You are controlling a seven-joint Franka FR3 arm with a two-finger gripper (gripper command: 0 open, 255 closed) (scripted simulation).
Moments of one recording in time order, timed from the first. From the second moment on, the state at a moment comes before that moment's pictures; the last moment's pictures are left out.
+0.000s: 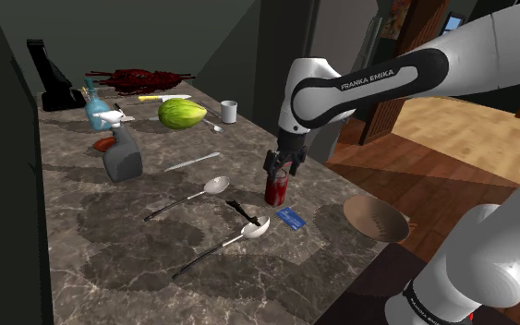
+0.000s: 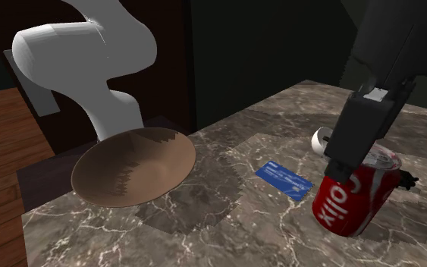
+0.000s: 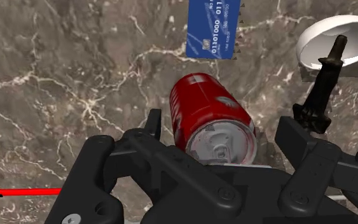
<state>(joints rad) 0.04 -0.22 0.15 -2.34 0.16 2.11 0.13</state>
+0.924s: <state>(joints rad) 0.04 -0.21 0.15 -2.36 0.16 2.15 0.13</state>
